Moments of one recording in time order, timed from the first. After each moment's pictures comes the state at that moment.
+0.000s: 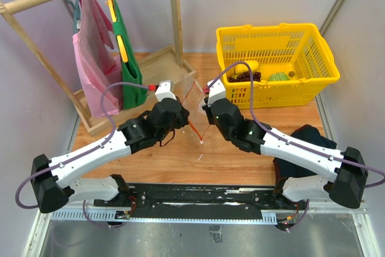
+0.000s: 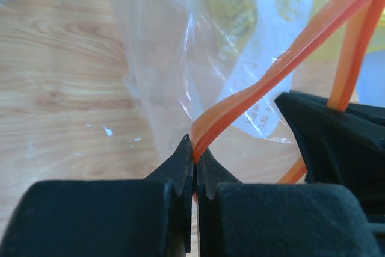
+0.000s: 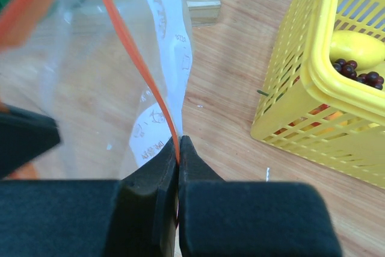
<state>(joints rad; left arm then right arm) -0.95 1.15 0.95 -0.31 -0.50 -0.81 1.02 1.25 0.99 -0.10 0.60 0.10</state>
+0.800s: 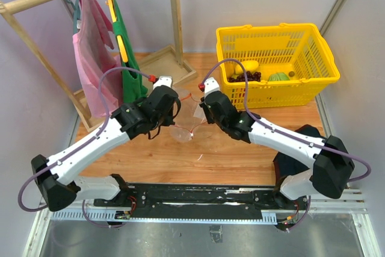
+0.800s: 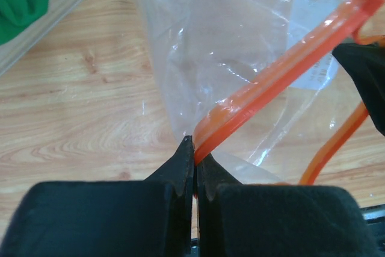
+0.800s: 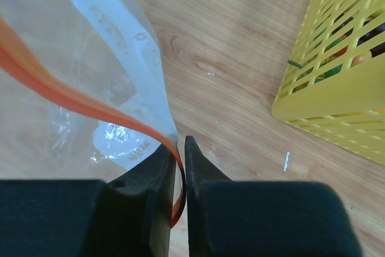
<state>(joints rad) -0.86 1.19 1.22 -0.84 -0.48 -0.59 0.90 1.40 1.04 -0.20 0.42 0.15</state>
